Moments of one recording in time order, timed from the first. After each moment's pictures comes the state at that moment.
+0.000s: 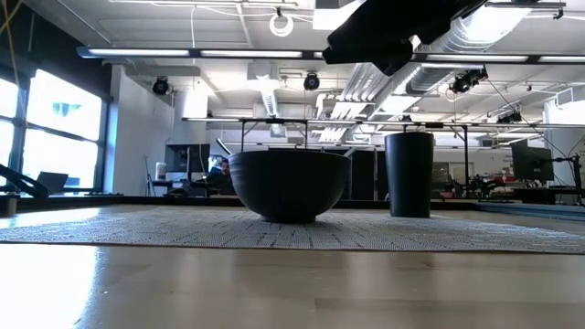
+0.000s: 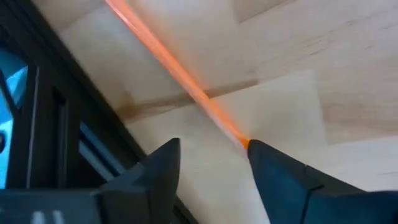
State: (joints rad) left arm -0.88 1.52 0.76 -0.80 0.31 -2.03; right arm 0.41 1.58 0.92 0.13 0.29 0.18
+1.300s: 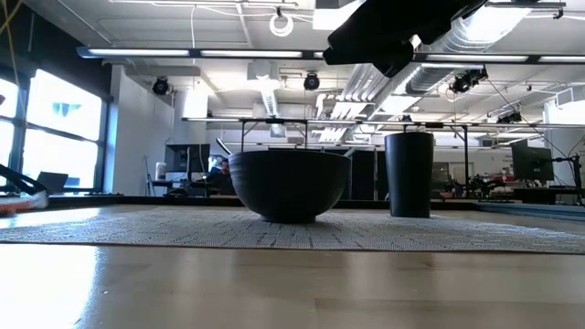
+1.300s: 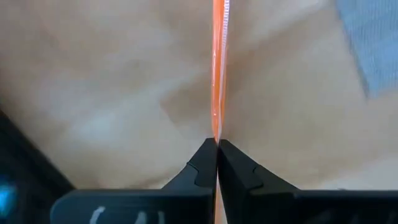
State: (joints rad) left arm -0.88 1.52 0.78 -0.81 0.01 -1.89; right arm 0.41 1.58 0.92 0.13 0.28 0.20
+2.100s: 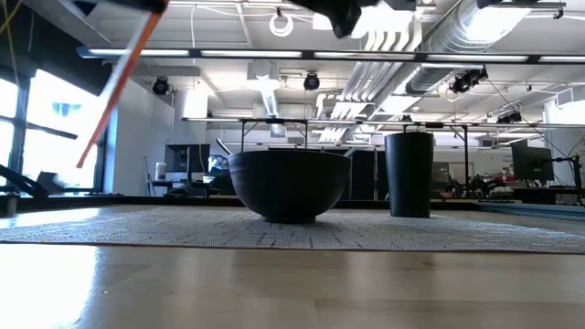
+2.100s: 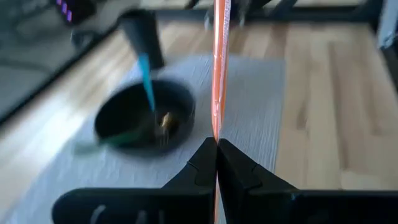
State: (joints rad) left arm -0.80 1.43 0.99 -0.43 -1.00 -0.72; right arm 0.33 1.63 0.93 0.60 0.23 -0.06
